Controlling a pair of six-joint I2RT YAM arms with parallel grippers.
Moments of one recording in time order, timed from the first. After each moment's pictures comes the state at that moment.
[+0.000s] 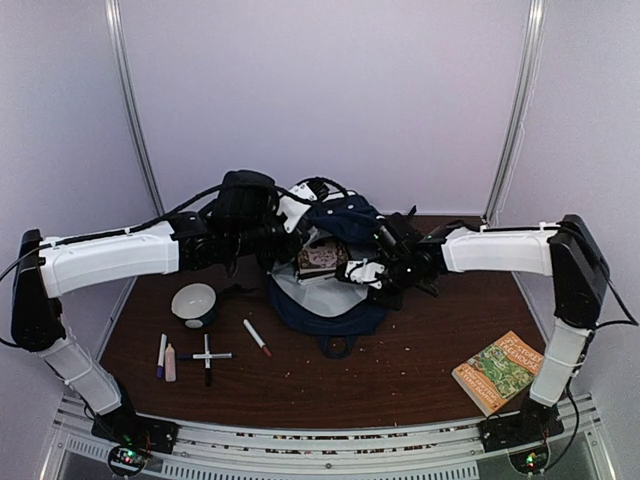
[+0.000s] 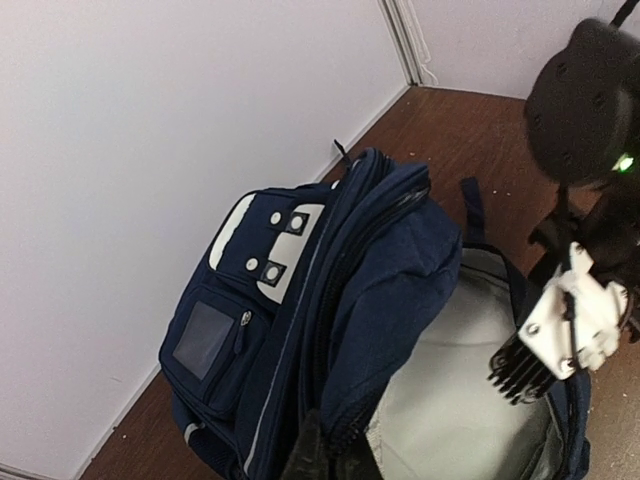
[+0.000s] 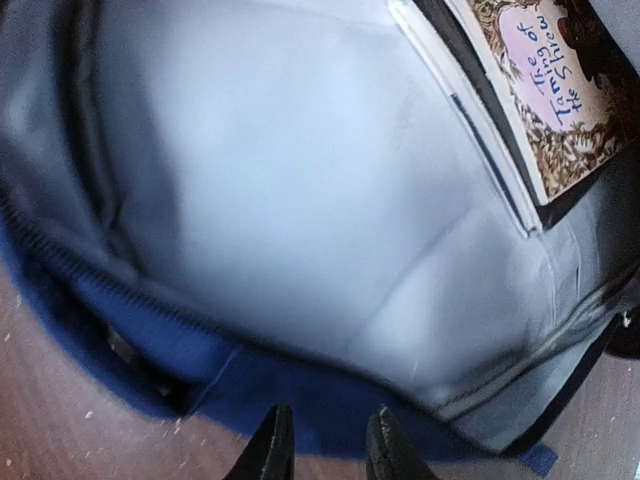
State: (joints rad) left arm -0.91 1.58 1.31 -0.12 -0.22 0.33; right arm 0.72 1.83 1.29 -0.49 -0.04 -0.63
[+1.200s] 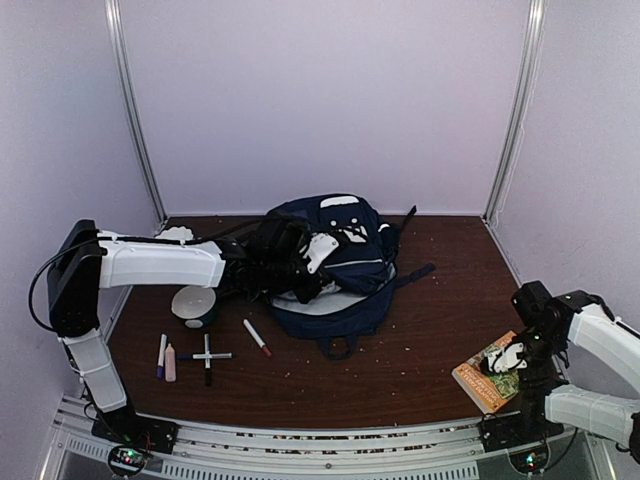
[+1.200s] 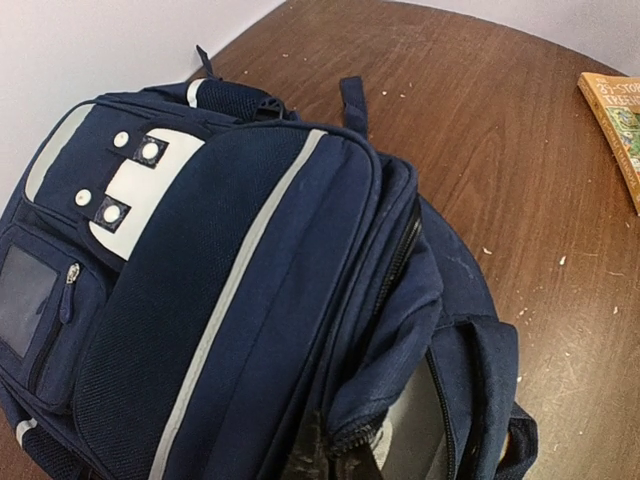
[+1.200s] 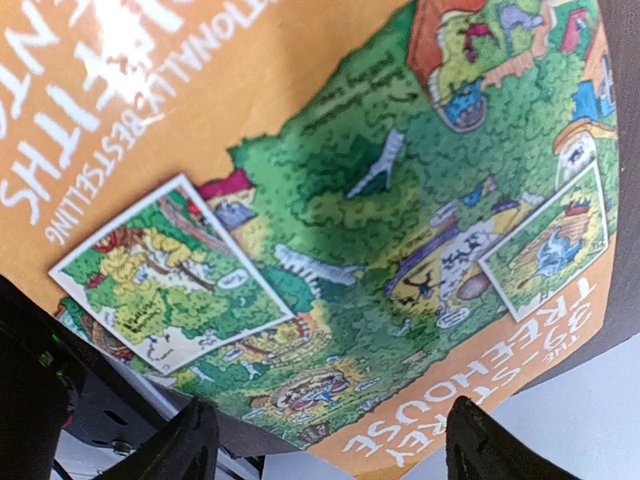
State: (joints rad) left arm -0.91 1.80 1.28 -0.11 0.02 0.19; right arm 0.16 0.85 0.49 -1.13 0.25 -1.28
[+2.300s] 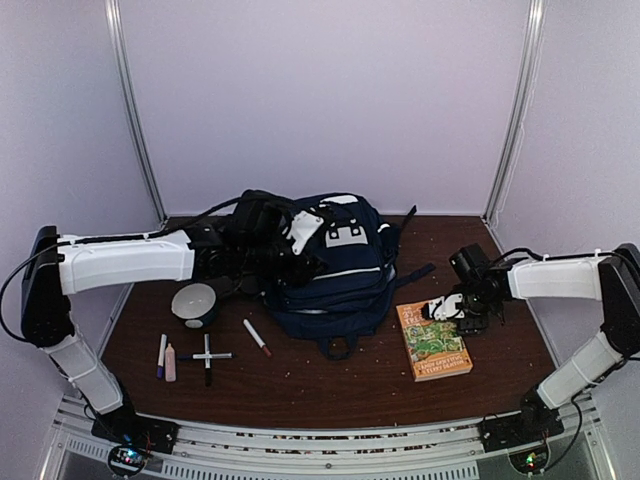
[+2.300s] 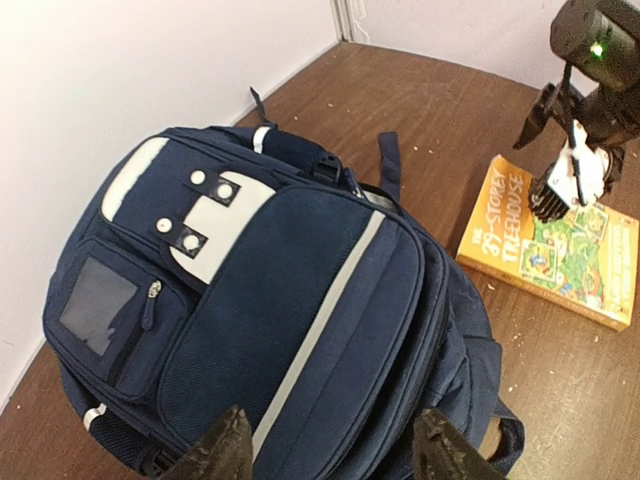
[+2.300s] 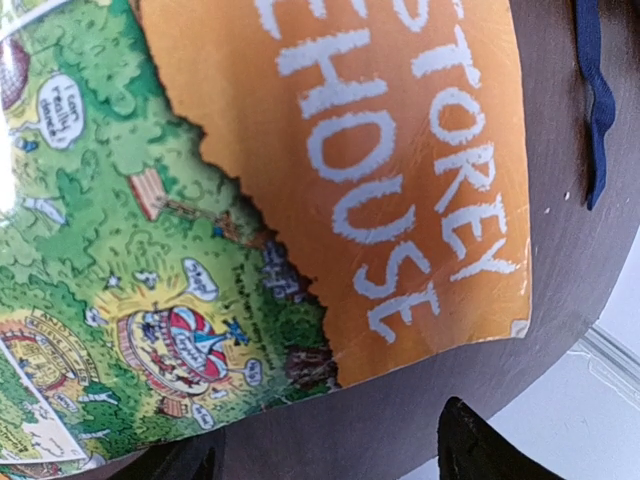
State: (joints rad) left arm -0.91 1.65 1.27 -0.17 -0.05 0.16; right arm 0.40 1.46 0.74 -0.45 0.28 -1.14
